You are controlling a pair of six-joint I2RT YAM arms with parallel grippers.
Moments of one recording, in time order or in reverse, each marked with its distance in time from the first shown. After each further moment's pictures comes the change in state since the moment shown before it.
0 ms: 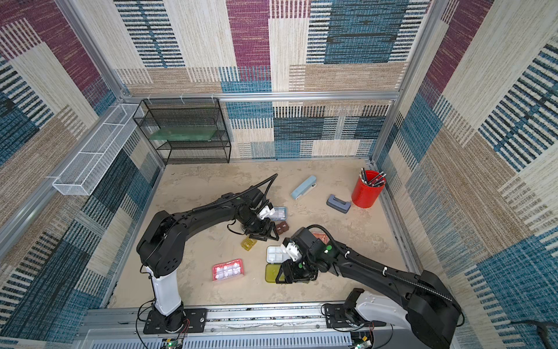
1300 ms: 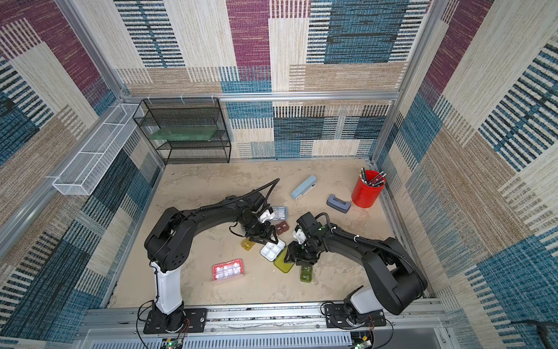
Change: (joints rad) left arm 0.004 0.051 -0.054 0.032 0.008 0.021; right arm -0.345 0.347 0.109 0.050 0.064 -0.112
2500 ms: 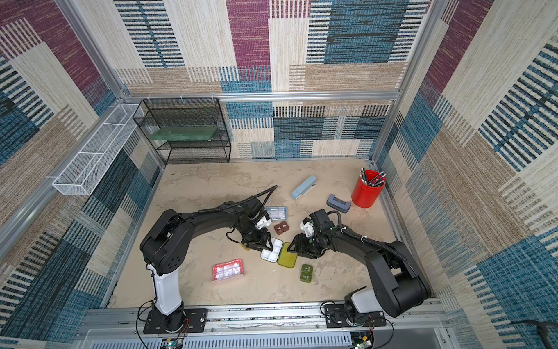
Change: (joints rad) left arm -0.006 -0.036 -0.098 0.014 -0.034 -0.025; right arm -0.132 -0.037 -0.067 0.175 -0.101 -0.008
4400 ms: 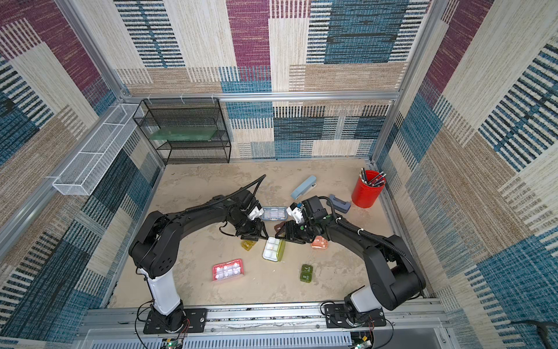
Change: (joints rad) left arm 0.083 -0.075 0.011 0.004 -0.023 -0.034; right arm 0.049 0.074 0.192 0.025 -0.105 -0.051
